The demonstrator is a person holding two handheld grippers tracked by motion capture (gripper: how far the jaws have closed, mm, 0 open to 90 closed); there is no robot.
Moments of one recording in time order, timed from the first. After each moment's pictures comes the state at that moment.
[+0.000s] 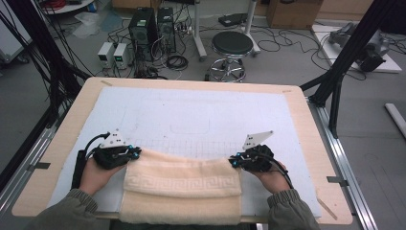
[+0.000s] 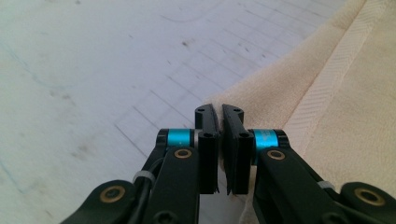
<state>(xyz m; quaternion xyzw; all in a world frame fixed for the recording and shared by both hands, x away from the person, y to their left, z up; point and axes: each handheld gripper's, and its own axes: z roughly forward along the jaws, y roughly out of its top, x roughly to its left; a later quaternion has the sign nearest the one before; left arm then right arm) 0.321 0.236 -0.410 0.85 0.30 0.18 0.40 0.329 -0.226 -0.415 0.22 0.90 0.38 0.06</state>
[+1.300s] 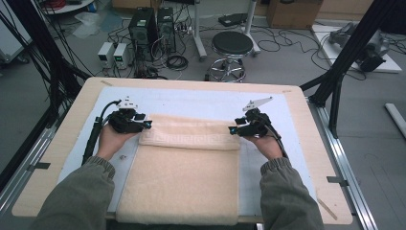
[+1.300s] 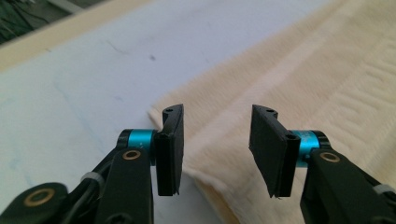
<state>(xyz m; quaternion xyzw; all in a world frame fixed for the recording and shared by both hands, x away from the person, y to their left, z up) 0.418 0.219 -0.404 0.84 0.35 0.16 0.38 0.424 -0.229 -0.398 0.31 0.86 0.39 0.10</state>
